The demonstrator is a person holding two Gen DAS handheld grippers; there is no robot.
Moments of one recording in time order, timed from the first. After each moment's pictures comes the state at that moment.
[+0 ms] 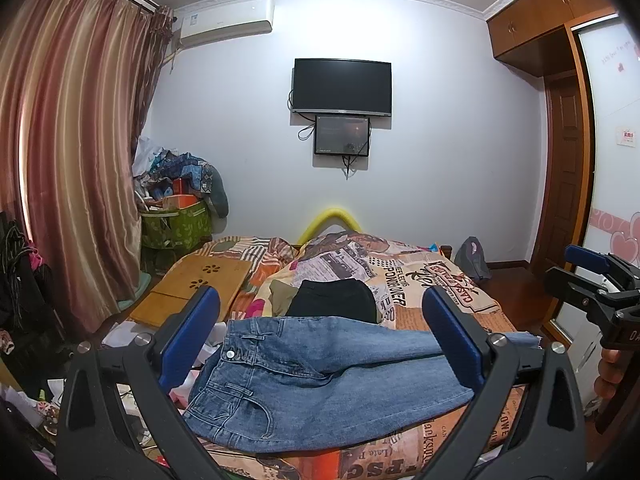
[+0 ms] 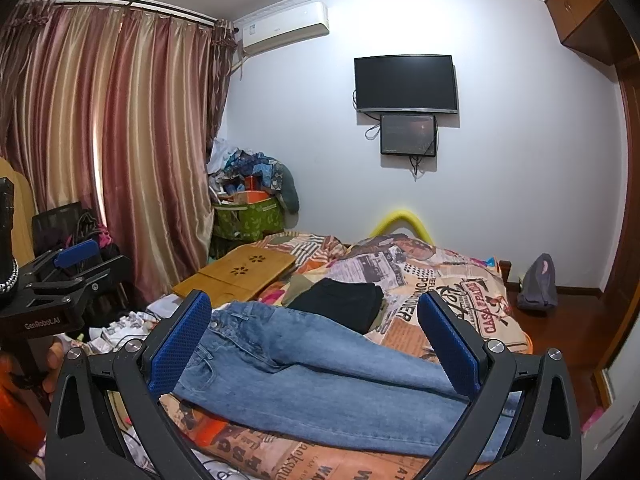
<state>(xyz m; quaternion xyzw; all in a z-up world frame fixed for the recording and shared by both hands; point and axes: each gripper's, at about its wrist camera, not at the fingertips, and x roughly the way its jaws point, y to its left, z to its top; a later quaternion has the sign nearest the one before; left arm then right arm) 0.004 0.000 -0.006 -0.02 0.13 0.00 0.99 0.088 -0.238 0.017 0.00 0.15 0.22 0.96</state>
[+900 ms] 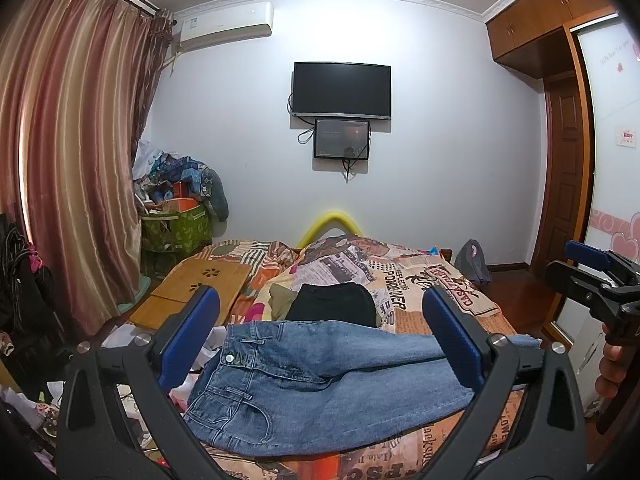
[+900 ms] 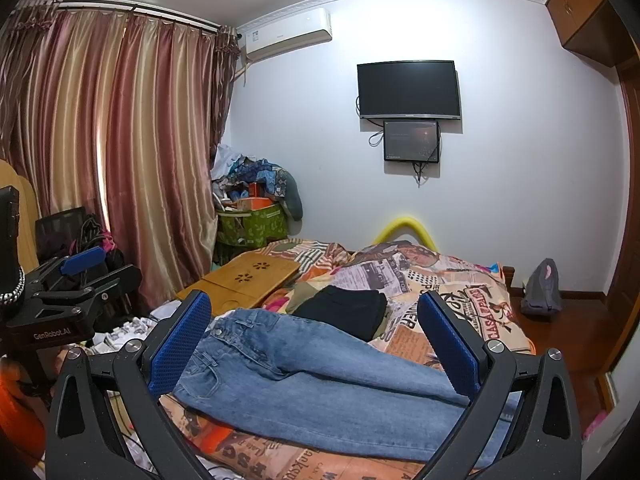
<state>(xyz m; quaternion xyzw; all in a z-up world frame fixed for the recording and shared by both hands) 0.002 0.000 -0.001 -0.02 0.12 0.00 0.99 0.084 -0.232 0.022 0.00 0.14 0.22 0.96</state>
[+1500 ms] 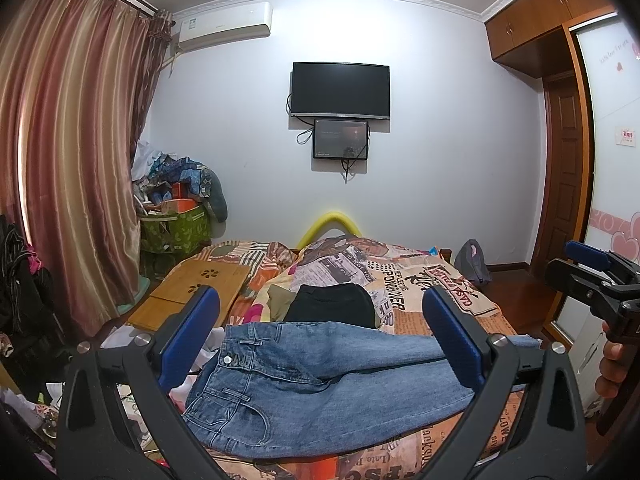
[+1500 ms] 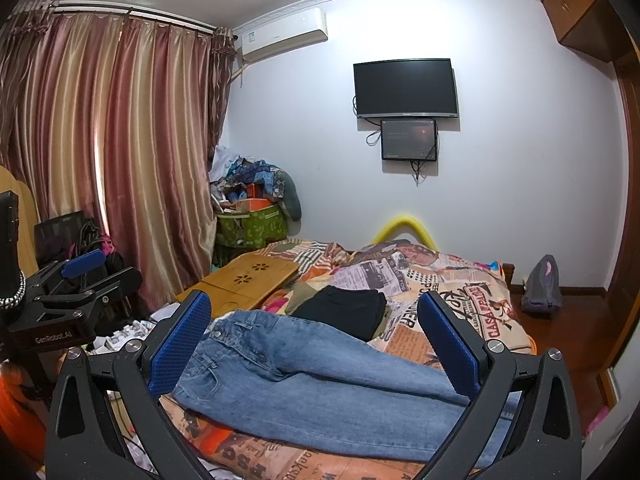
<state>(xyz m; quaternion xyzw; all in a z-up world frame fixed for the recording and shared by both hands) 0.004 -0.003 0.000 -0.01 0.12 0.00 0.99 0.086 -0.237 0.023 0.01 0.14 0.22 0.96</state>
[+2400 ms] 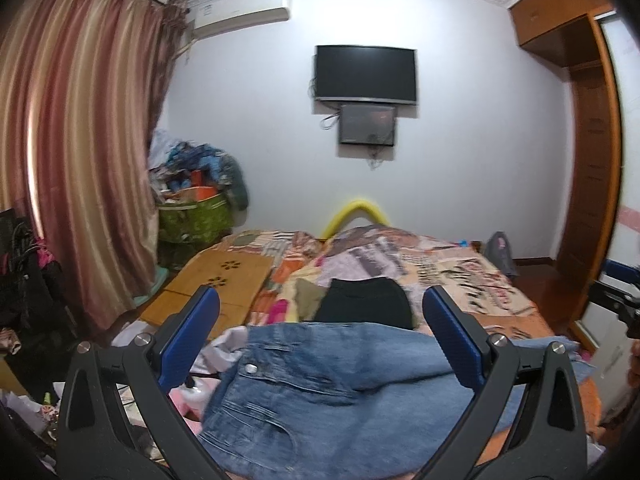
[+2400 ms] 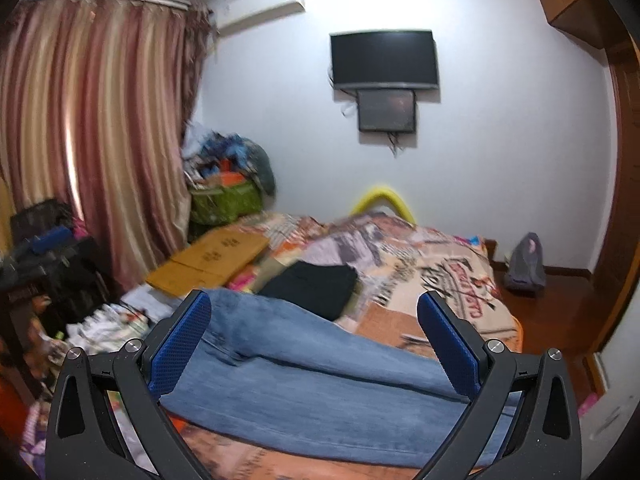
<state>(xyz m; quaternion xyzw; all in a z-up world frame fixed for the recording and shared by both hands) 0.089 0.037 -0.024 -0.01 0.15 0.06 0.99 0.144 -0.264 -0.011 -0.01 0.20 0.18 0.96</state>
